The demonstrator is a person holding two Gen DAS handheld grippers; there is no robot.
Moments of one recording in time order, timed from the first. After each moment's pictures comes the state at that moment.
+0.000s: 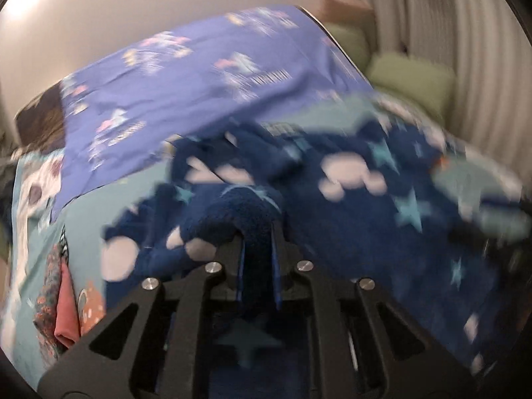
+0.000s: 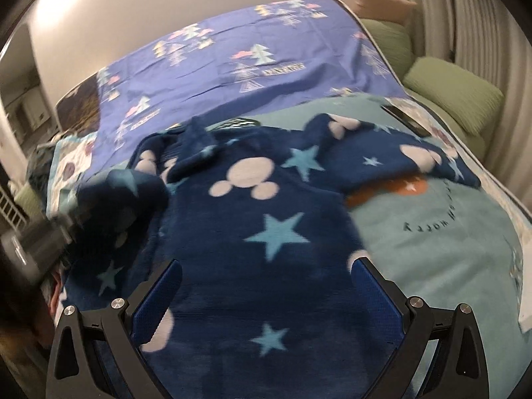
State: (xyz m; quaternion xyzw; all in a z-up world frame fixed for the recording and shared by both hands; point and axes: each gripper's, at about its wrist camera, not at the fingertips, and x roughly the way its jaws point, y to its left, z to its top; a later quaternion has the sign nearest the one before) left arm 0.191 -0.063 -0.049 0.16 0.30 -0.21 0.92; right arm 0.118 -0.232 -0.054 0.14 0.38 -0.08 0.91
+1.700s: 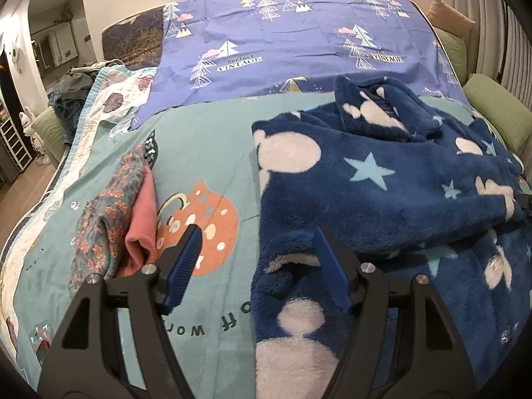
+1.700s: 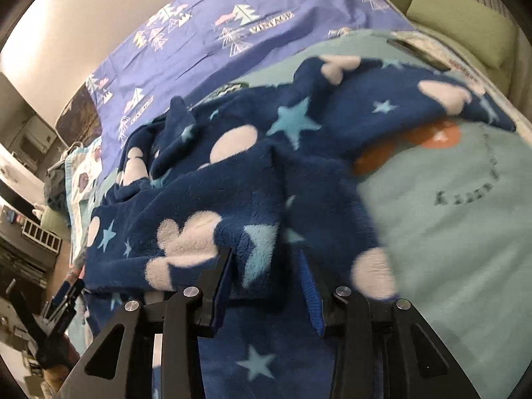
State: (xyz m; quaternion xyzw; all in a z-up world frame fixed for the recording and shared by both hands) left arm 0.196 0.087 -0.073 0.05 0.36 -0.01 0.93; right arm 0.156 -0.271 -0.087 0.24 0.45 -0.03 0.86
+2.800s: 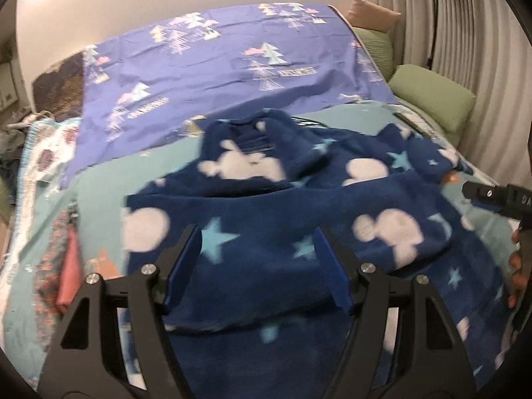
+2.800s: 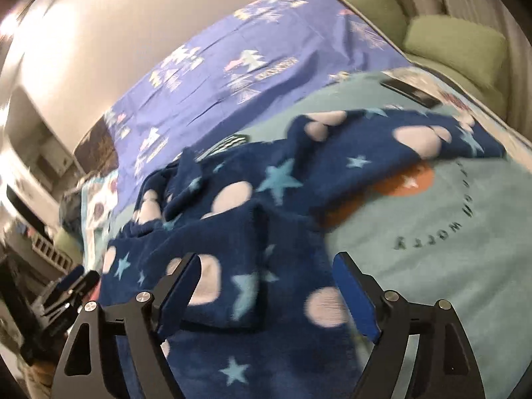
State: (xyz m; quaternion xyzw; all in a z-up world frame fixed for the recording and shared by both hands) left arm 0.203 -0.034 -0.034 0.08 0.33 -0.18 0.92; right arm 0.127 -0.315 -0.071 0.26 0.36 -0.03 0.90
